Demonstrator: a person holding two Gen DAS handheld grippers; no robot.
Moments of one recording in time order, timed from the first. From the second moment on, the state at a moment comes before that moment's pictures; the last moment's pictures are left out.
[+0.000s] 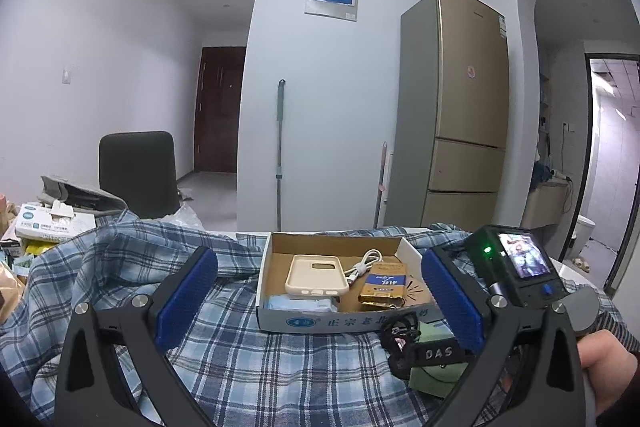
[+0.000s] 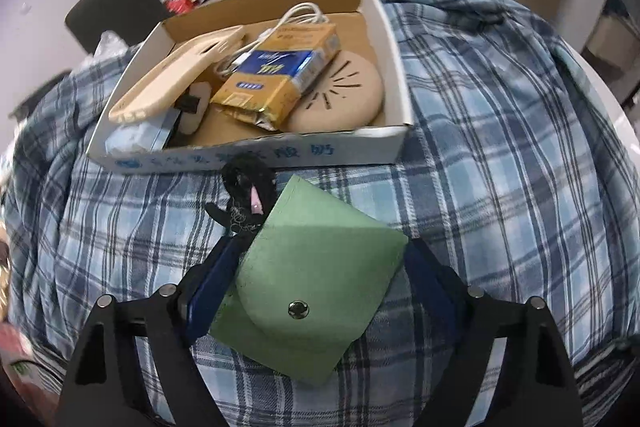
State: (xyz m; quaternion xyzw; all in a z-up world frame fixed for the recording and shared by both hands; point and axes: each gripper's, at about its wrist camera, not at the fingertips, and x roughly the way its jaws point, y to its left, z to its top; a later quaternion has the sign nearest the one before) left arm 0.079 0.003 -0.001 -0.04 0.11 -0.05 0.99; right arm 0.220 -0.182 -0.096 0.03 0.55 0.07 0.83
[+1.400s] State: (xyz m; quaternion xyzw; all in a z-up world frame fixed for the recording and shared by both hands) left arm 0.082 -0.003 -0.004 -0.03 0.13 -0.06 0.99; right arm 0.198 -0.209 -0.082 -0.06 0.51 0.13 0.85
